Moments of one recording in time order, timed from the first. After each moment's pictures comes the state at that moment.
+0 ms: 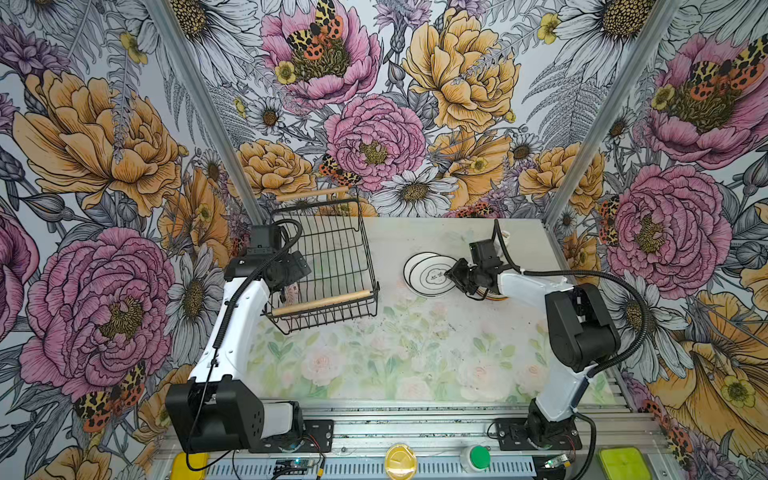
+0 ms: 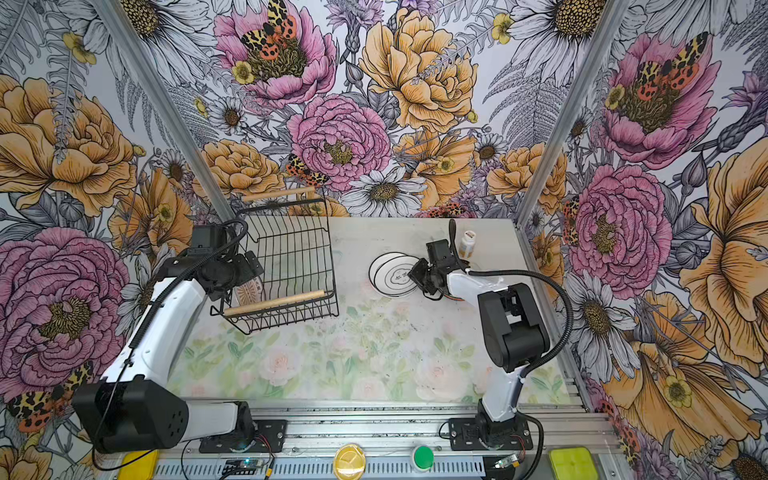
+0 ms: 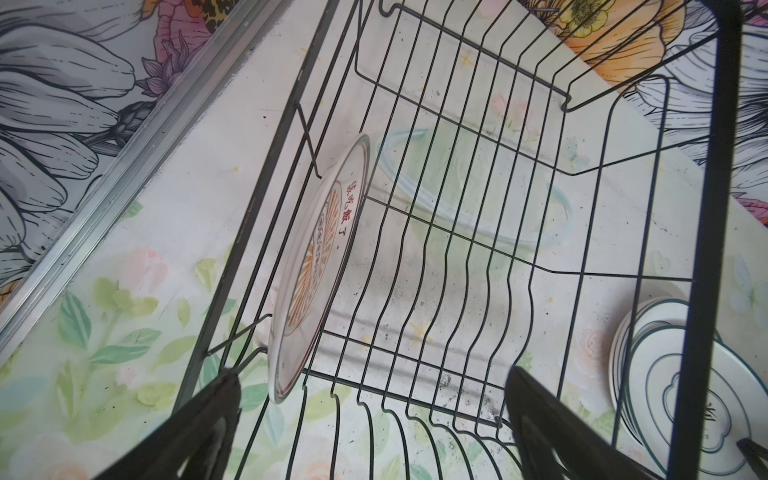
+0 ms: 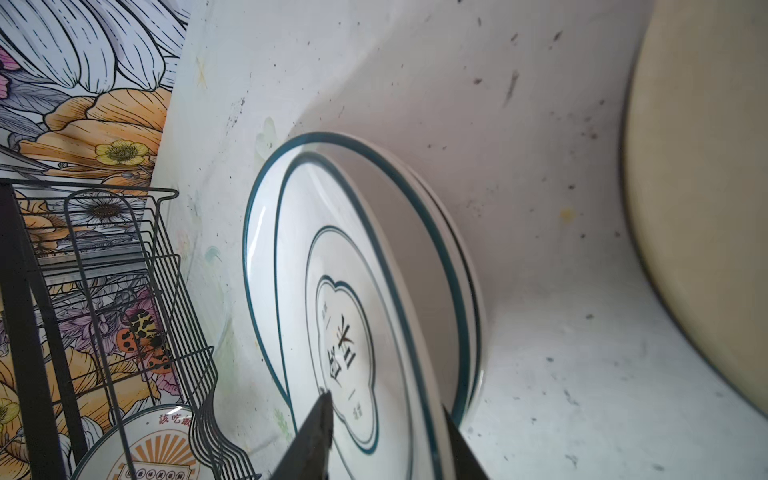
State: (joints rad) left arm 0.05 1.32 1.29 -0.93 -0.10 -0.51; right arm 0.27 1.82 1.13 -0.20 -0.30 0.98
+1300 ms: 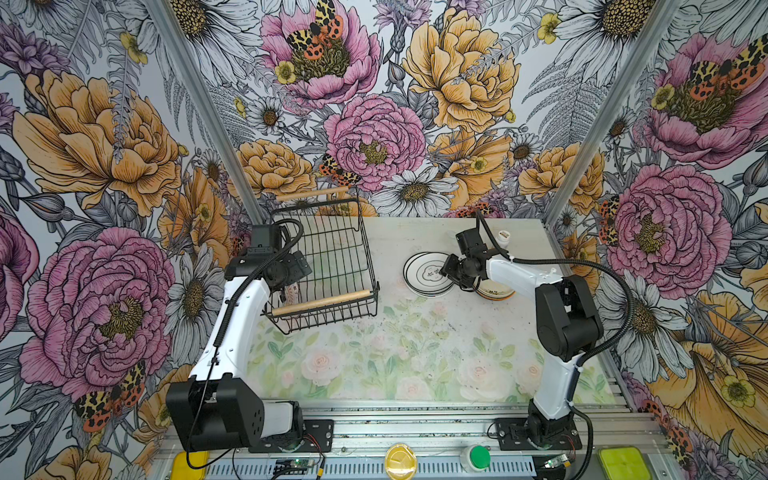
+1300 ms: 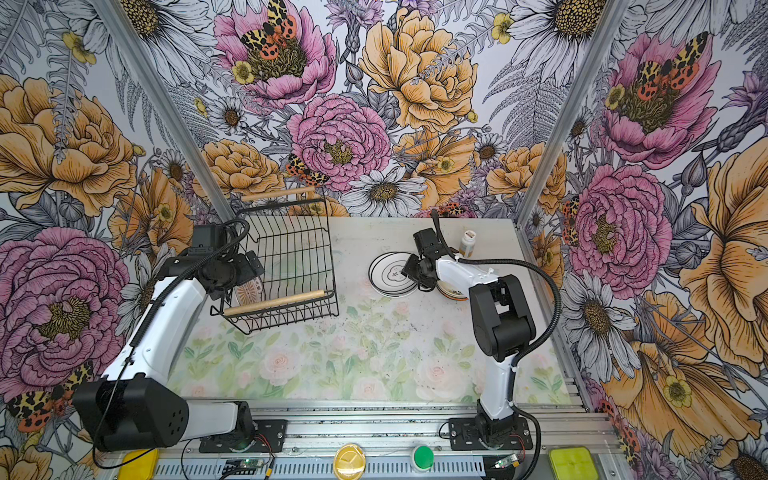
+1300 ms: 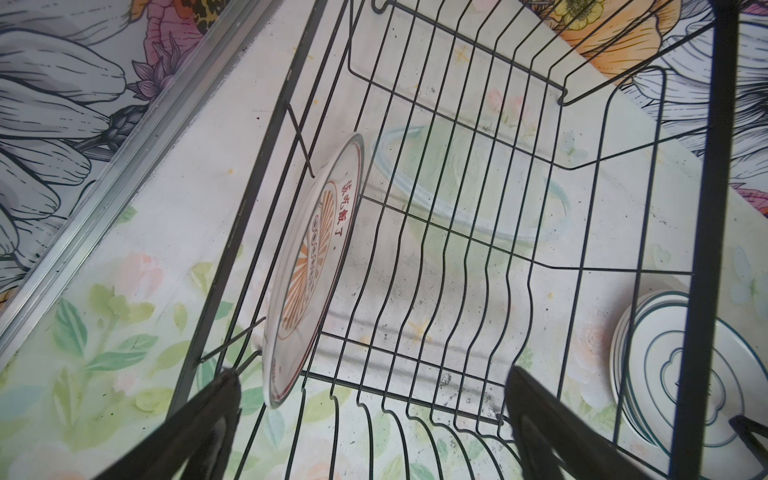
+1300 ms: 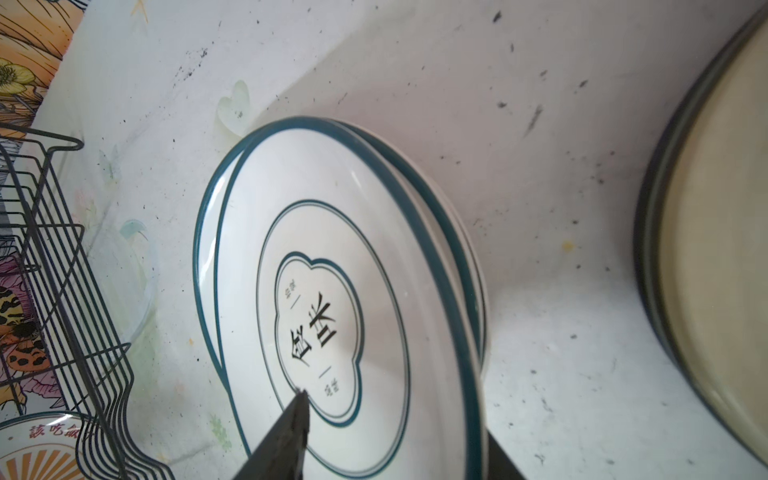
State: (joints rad) left arm 0.05 1.33 1.29 -0.92 -0.09 -0.50; right arm 0.32 1.93 1.38 -0.50 -0.17 0.79
